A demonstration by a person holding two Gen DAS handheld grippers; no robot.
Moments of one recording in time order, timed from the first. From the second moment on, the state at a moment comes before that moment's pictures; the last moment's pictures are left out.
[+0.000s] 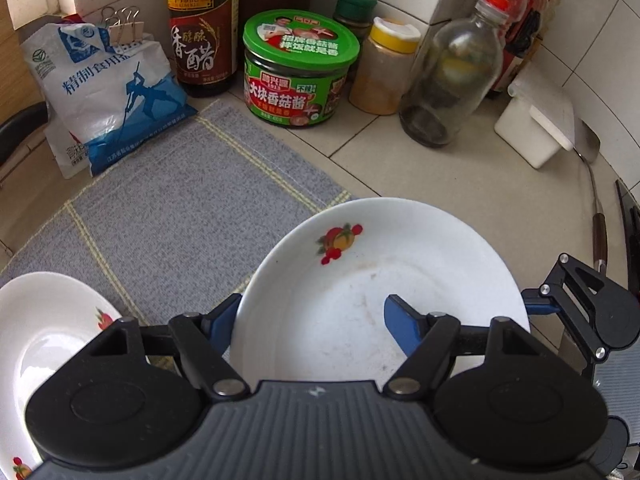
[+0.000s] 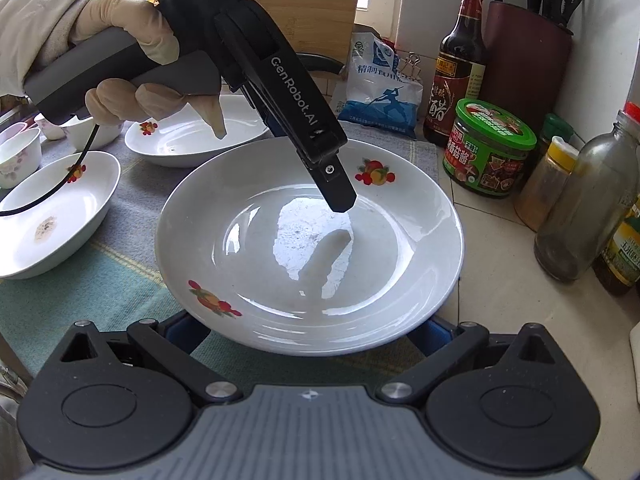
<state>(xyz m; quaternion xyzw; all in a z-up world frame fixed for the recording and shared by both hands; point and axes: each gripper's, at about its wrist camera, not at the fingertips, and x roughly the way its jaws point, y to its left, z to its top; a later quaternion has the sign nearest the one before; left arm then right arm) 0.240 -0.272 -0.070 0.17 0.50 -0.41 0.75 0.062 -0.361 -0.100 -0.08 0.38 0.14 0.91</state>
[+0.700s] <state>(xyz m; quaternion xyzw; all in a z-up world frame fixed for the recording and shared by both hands) 0.264 -0.288 -0.094 0.15 0.50 -0.41 0.75 0.086 -0.381 -0.112 -0.09 0.39 0.13 0.91</state>
